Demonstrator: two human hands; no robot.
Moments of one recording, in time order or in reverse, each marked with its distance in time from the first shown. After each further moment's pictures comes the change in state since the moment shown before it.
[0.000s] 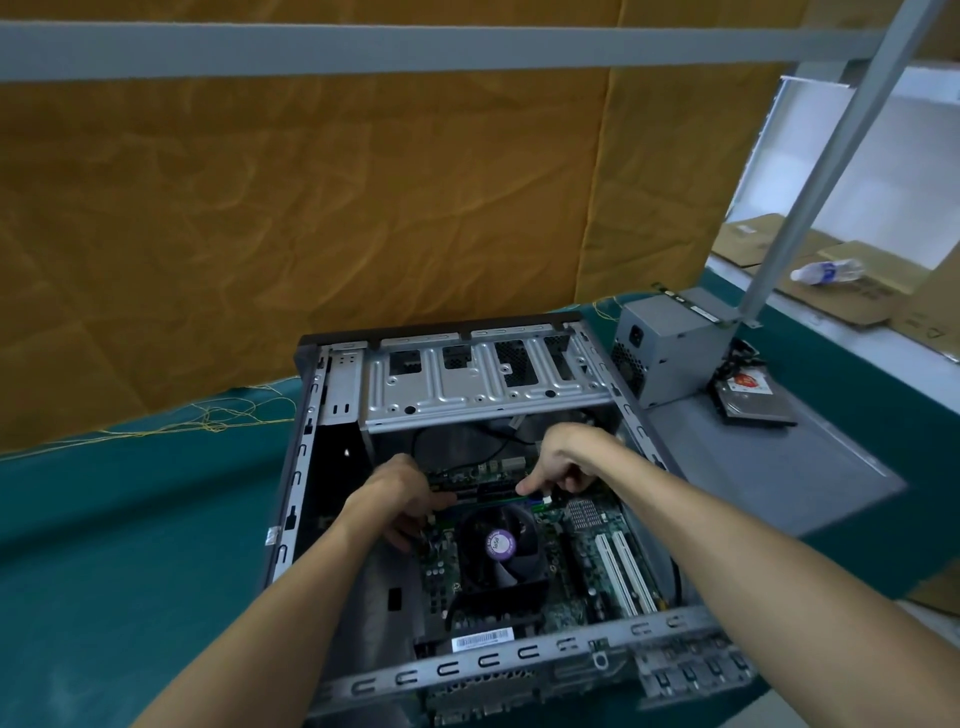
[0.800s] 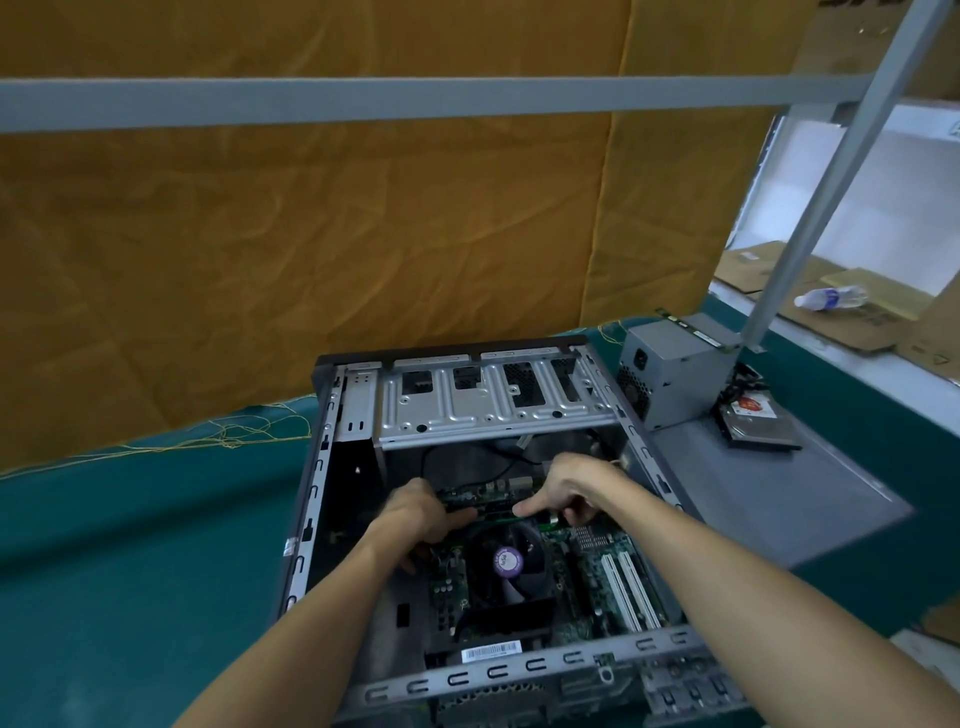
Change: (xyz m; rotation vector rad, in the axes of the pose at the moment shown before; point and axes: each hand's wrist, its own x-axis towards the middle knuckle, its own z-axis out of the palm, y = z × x) left_hand 0.002 -0.002 0.010 0.153 0.114 0.007; right_hand 0.001 0.002 0.014 0.136 0.052 0.002
